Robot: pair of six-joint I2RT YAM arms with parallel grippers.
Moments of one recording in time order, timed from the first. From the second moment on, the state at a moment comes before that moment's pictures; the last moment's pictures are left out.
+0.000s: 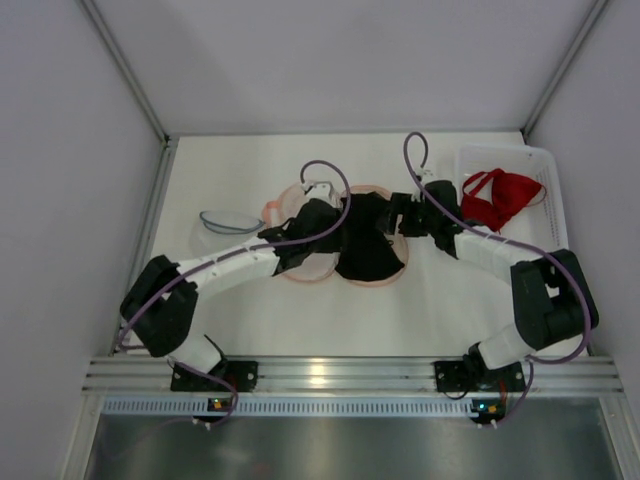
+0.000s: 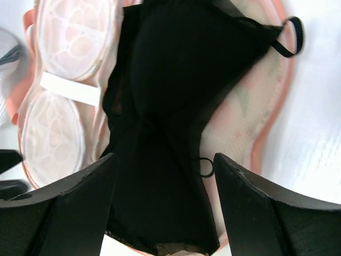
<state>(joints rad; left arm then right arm) -0.79 1.58 1.00 -0.10 -0.21 -0.61 0.34 1.51 0.81 0.07 -0.24 0.42</state>
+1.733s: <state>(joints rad) -0.86 1.56 0.93 -0.18 -0.20 -0.78 0.34 1.49 0.72 0.25 -0.29 0.52</state>
